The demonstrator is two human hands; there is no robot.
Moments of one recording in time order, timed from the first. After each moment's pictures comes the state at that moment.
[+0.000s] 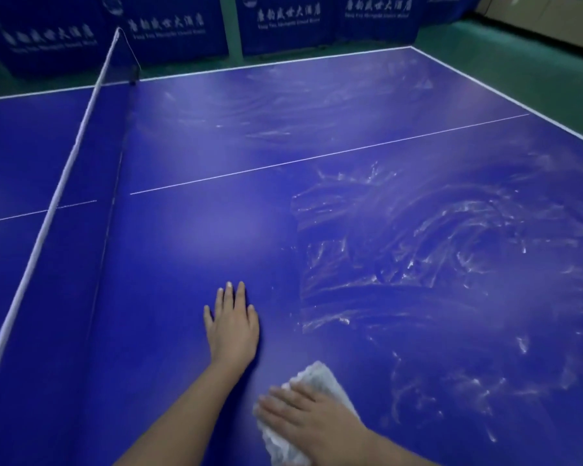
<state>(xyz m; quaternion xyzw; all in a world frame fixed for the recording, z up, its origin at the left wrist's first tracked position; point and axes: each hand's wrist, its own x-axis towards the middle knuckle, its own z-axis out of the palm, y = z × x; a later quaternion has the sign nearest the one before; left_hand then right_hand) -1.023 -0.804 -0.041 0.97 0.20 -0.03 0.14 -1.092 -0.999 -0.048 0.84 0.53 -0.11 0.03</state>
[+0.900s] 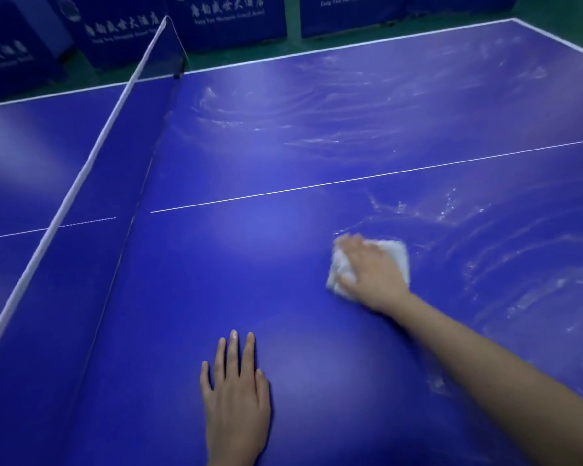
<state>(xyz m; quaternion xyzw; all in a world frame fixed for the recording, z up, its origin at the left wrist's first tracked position) -0.986 -0.807 -0.043 0.97 0.25 0.01 0.05 -0.749 -0.961 -0.039 0.94 0.31 -0.05 -0.11</state>
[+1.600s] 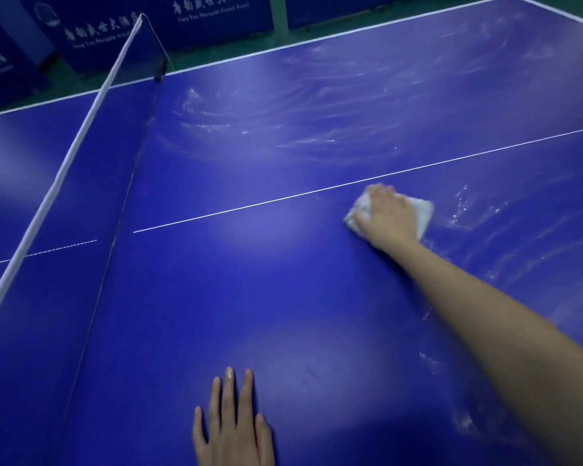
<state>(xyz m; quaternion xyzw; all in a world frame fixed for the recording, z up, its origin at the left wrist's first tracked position) -0.975 -0.802 -0.061 0.95 0.24 0.13 0.15 -0.624 -0.945 -0.052 0.98 0.13 0.01 -0.13</state>
